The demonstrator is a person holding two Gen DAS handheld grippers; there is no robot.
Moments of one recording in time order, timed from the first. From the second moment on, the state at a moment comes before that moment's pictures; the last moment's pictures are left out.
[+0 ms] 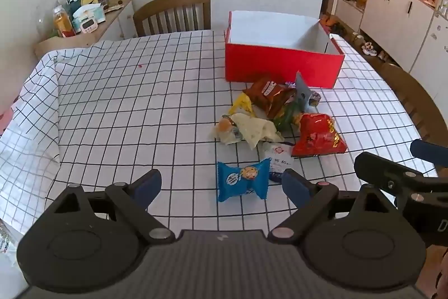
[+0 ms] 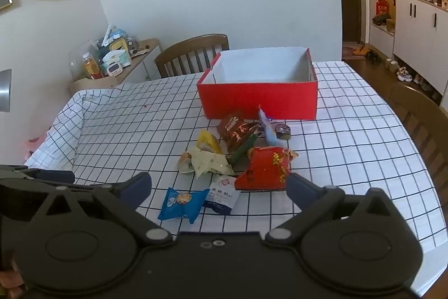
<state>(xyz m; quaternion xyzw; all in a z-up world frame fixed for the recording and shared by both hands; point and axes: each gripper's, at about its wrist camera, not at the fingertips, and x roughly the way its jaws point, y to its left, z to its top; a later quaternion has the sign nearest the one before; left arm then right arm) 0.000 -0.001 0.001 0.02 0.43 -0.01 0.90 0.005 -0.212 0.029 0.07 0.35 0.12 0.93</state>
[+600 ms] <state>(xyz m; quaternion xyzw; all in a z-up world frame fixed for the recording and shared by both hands) -0.004 -0.008 0.011 0.01 0.40 -0.02 0.92 0.001 -0.219 0.037 0.06 0.34 0.11 0.93</state>
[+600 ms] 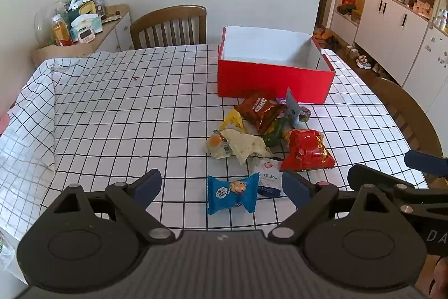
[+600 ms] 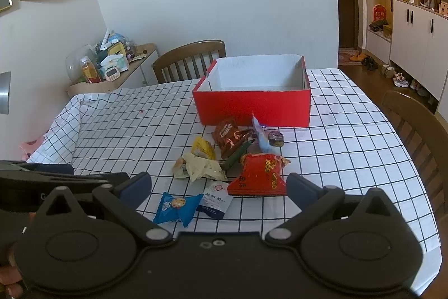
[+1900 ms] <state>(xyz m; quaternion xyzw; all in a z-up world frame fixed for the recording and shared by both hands) 0.002 0.006 0.003 -0.03 0.41 -0.04 0.91 -0.004 -0.213 0.042 0.04 0.32 0.11 0.94</state>
